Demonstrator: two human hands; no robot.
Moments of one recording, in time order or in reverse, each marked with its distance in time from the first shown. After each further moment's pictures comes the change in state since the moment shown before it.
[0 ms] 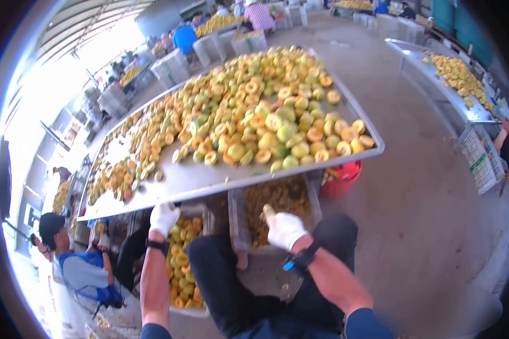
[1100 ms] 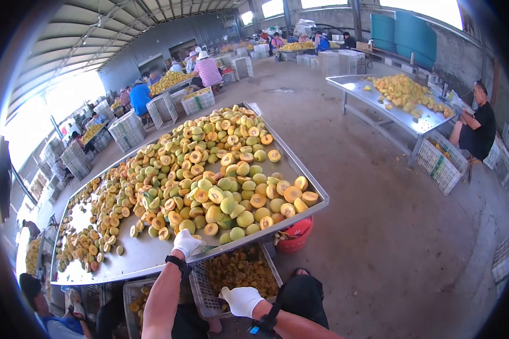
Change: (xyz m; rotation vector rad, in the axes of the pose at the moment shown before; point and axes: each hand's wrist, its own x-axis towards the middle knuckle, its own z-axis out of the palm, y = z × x) left_hand 0.112 0.227 0.057 -0.218 -0.271 0.115; right_hand -0.015 0.004 -0.007 0.088 -0.103 -0.124
